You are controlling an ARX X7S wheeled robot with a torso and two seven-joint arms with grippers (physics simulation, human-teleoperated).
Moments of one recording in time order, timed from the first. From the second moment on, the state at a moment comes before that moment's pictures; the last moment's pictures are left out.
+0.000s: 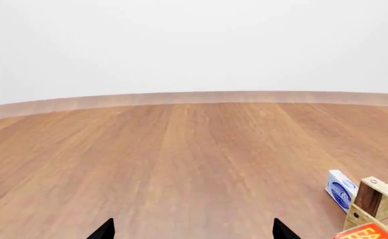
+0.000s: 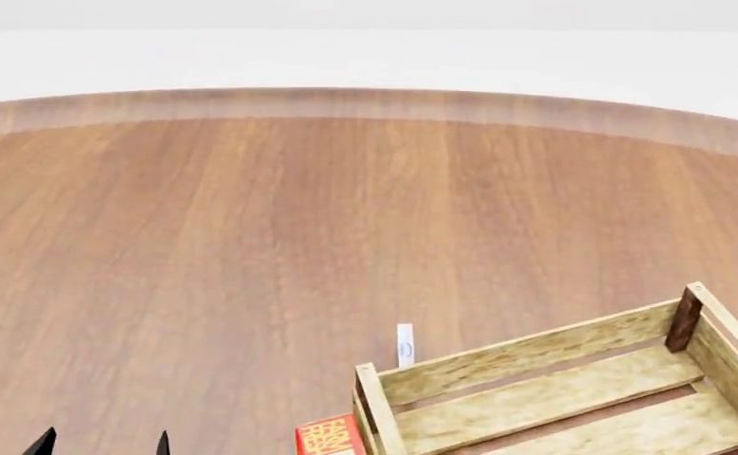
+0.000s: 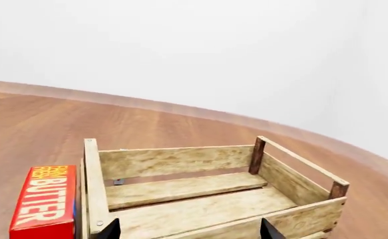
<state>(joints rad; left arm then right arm) -0.03 -0.17 0.21 -0.02 -0.16 0.00 -0.22 -0.54 0.24 -0.20 -0.23 -0.09 -0.35 0.44</state>
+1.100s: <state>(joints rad) -0.04 -0.19 0.24 -0.03 -0.18 0.01 -0.25 -0.50 0.24 -0.30 0.09 -0.14 -0.45 0.48</state>
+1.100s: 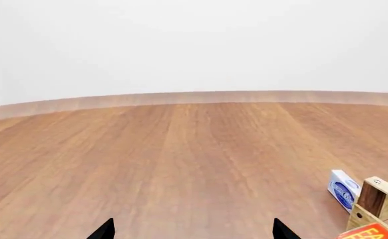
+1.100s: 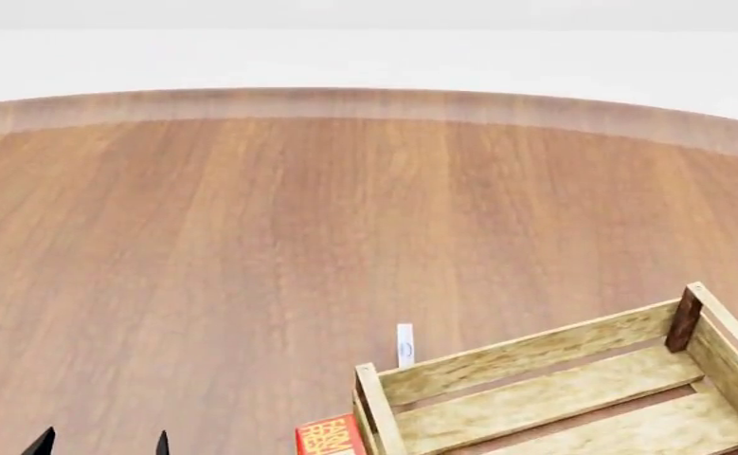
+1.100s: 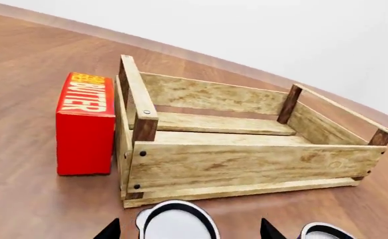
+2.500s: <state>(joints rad) -0.04 -0.21 0.27 -0.02 -0.20 0.01 -0.28 -0.33 0.21 -0.36 0.32 -0.06 -0.38 0.45</state>
